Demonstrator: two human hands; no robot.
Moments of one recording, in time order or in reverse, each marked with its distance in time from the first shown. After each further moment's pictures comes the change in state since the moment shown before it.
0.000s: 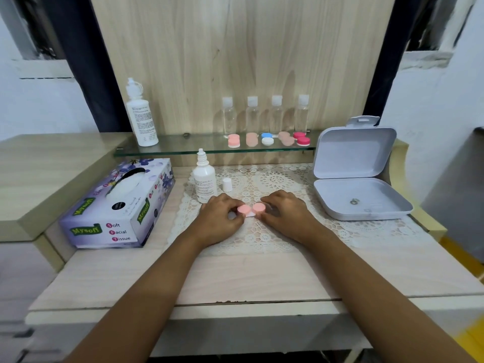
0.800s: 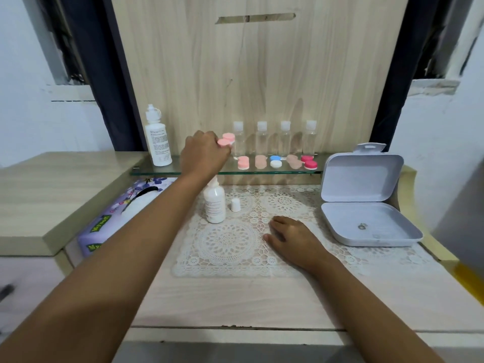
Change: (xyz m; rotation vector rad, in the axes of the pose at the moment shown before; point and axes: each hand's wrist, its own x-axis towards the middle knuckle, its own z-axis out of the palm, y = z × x) left_hand 0.084 0.029 -0.113 0.137 0.544 -0.217; right_hand -0.003 0.003 0.006 -0.065 -0.017 -0.055
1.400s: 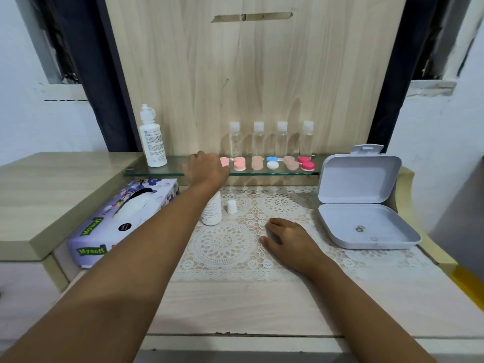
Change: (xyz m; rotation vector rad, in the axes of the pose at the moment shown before) left_hand -0.005 -0.003 0.038 0.411 -0.158 -0.092; right_hand 0.000 0.001 0.001 -0.004 0.015 -0.009
